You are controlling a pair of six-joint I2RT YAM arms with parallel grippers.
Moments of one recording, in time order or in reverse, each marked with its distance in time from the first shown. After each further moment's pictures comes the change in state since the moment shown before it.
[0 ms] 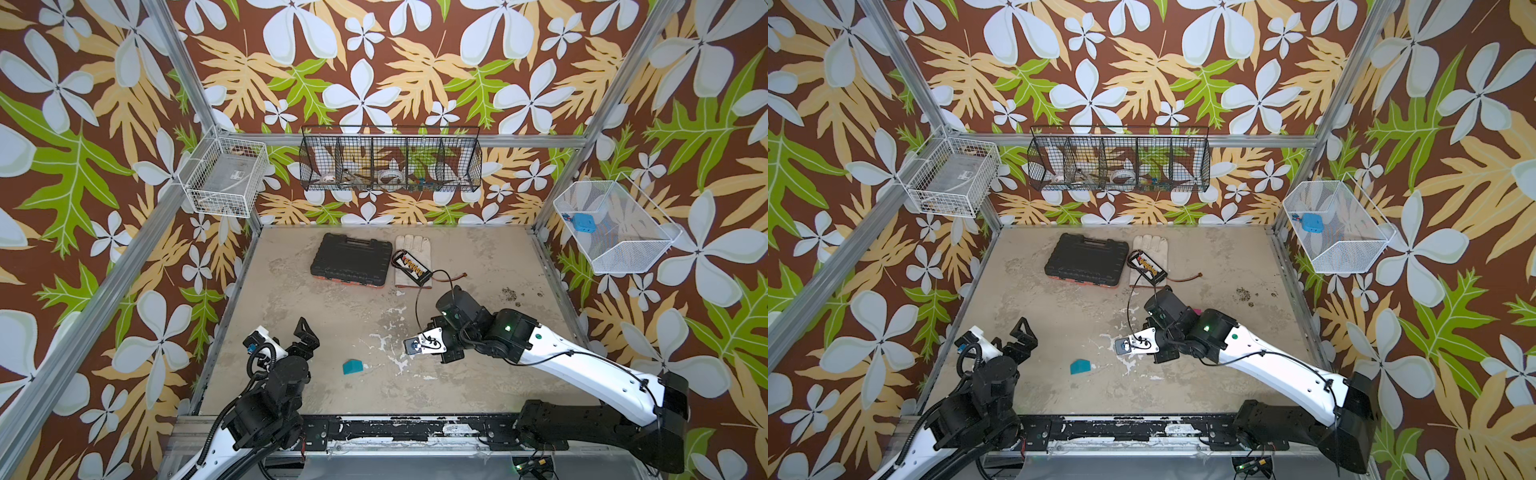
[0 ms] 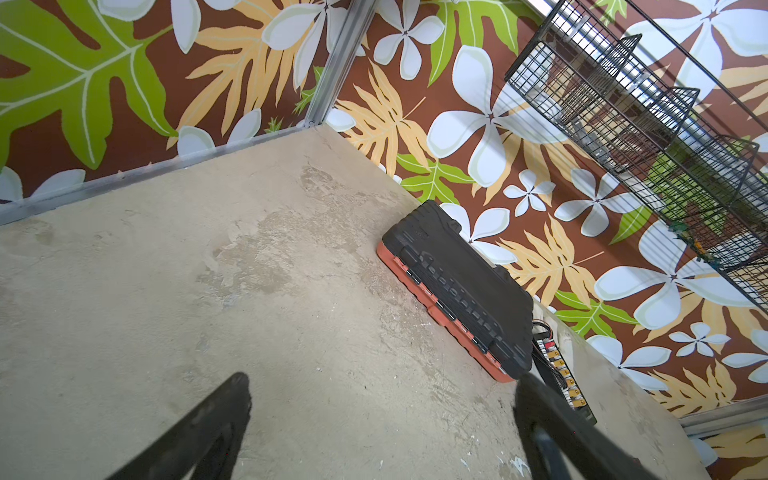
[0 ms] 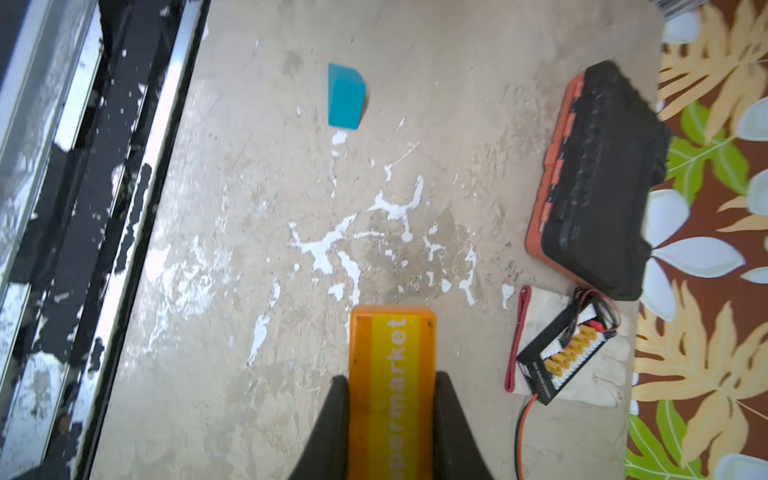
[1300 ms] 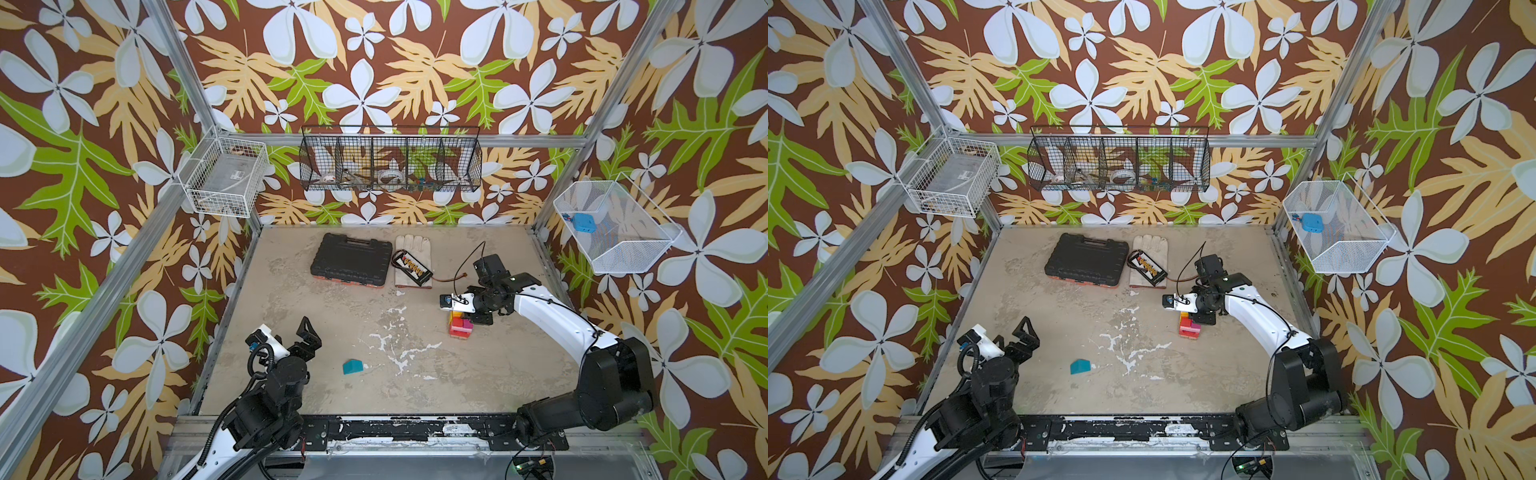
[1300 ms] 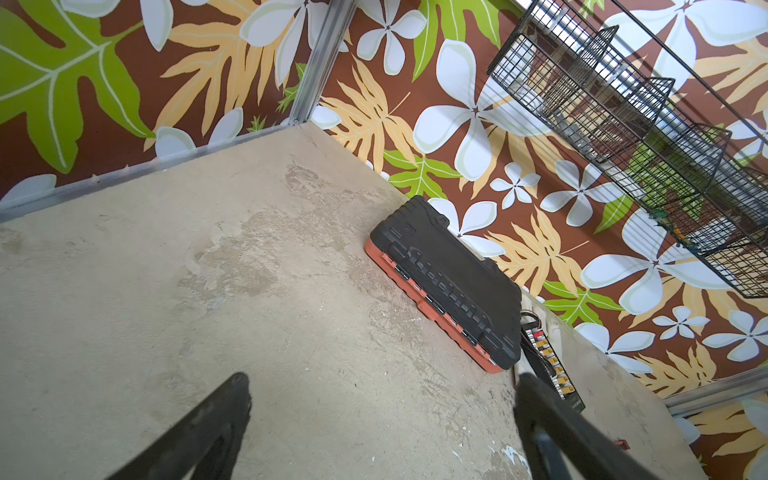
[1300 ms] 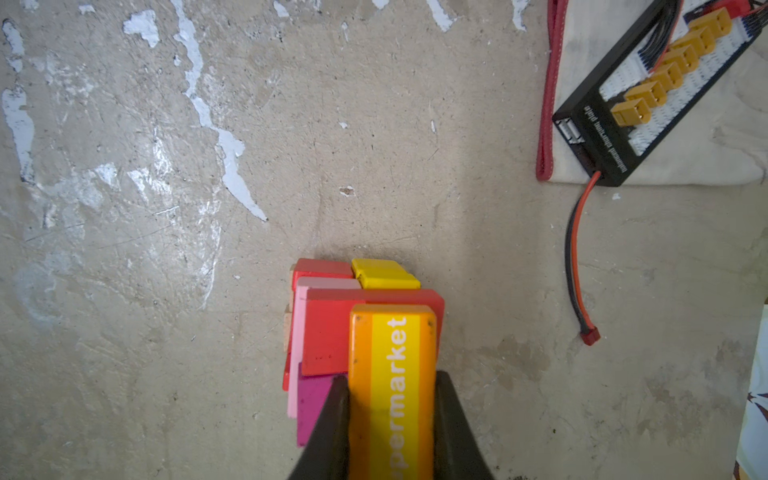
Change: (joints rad) left arm 0.000 -0.013 -0.011 0.041 0.032 0.055; right arm -0.573 0.234 0.005 0.002 -0.069 -0.243
